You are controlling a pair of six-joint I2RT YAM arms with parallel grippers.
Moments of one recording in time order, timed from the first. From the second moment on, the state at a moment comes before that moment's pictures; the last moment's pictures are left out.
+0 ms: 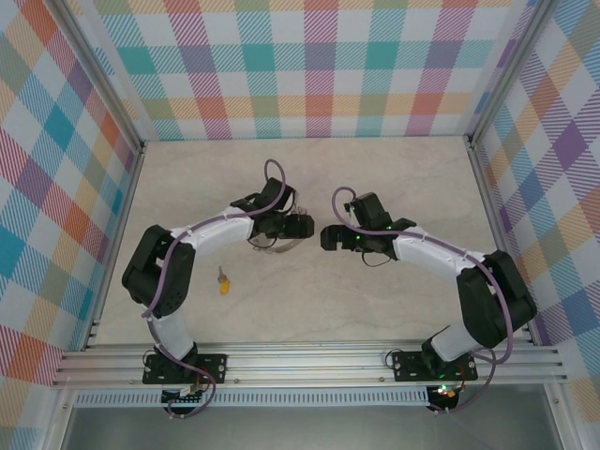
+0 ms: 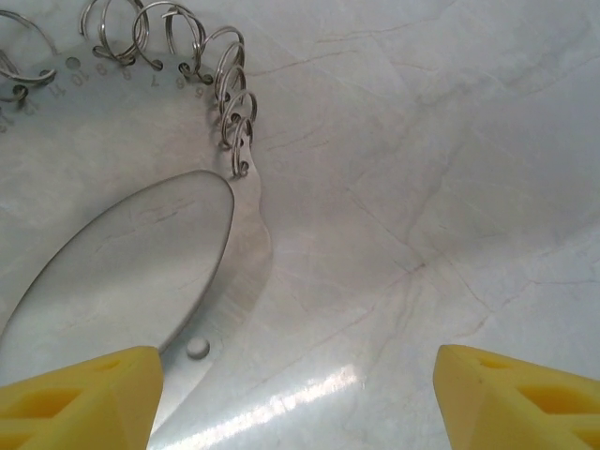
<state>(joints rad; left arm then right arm) -0.60 1.80 1.22 -0.39 0.16 -0.52 0.56 1.50 0.90 -0.34 -0.11 0.47</state>
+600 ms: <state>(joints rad) -0.60 1.99 1.33 -0.32 0.08 -0.57 0.48 1.23 0.67 -0.26 -0.12 0.47</state>
